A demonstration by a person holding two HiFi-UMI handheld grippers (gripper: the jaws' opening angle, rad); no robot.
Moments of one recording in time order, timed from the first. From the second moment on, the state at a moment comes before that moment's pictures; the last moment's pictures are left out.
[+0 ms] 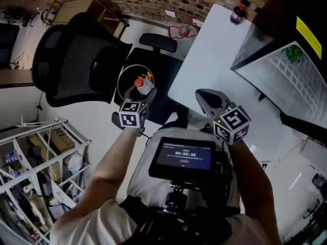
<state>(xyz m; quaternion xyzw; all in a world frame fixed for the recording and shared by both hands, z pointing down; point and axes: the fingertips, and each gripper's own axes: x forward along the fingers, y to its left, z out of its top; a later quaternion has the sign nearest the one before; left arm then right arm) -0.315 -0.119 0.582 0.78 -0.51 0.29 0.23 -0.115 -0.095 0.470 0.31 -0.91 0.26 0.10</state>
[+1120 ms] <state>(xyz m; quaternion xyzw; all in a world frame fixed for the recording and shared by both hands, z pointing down) -0.443 -0.116 0.825 0.63 -0.33 0.59 0.38 -0.156 -0.086 0.535 0.35 -0.86 0.34 0.17</state>
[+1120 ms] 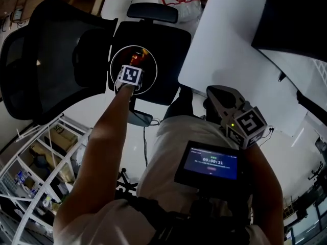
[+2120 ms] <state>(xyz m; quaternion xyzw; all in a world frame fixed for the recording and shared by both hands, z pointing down) -0.420 -0.124 0.712 0.70 -0.43 0.52 0.24 -0.111 -0.088 0.493 0.41 -0.86 0.29 0.10</state>
